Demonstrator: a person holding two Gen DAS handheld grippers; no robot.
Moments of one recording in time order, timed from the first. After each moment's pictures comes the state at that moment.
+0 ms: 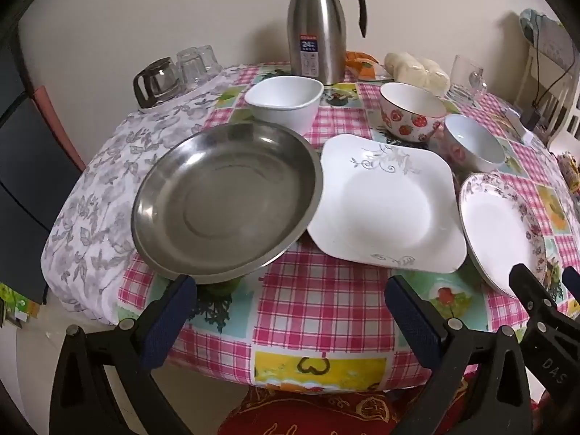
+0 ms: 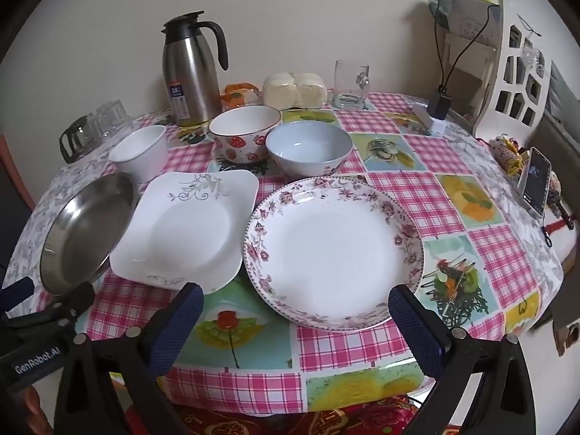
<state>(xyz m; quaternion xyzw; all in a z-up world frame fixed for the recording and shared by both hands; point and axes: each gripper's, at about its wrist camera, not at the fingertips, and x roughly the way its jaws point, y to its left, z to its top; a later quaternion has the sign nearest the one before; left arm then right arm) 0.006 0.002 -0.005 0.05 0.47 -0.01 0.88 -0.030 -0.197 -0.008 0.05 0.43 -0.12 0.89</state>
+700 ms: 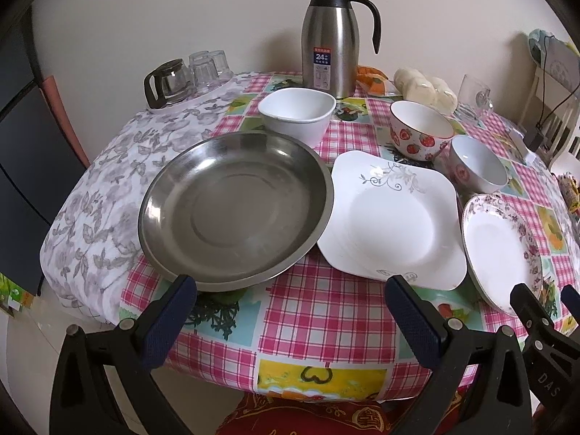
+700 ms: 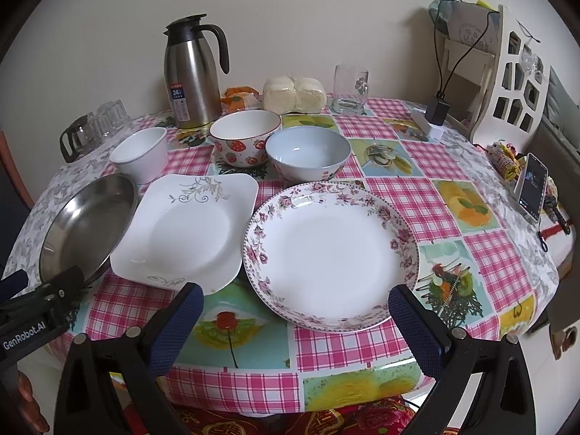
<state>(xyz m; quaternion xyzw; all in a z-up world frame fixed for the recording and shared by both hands) 0.007 0.007 0.003 0.02 0.46 0.00 0.89 -0.034 -0.191 -0.006 0.04 0.42 -0.13 0.90</state>
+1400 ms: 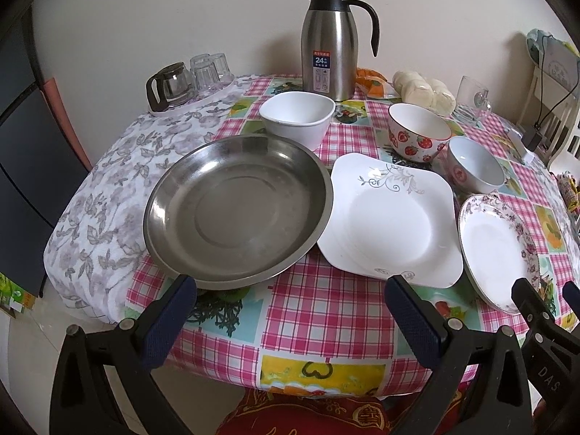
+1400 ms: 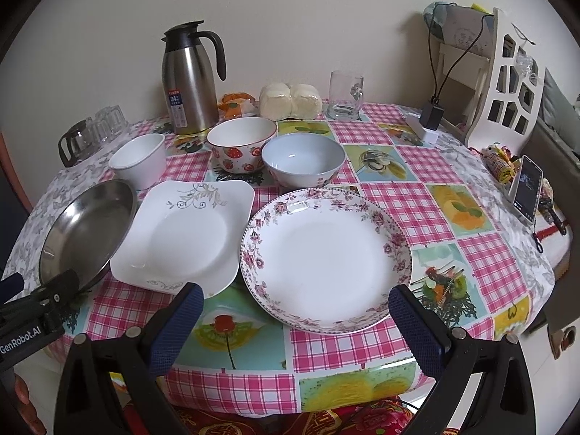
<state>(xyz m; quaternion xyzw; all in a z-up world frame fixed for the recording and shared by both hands) 0.004 0.007 0.009 0.03 0.46 0.00 0.89 -0.037 -0.191 0.001 0.04 0.41 -0.13 0.90</state>
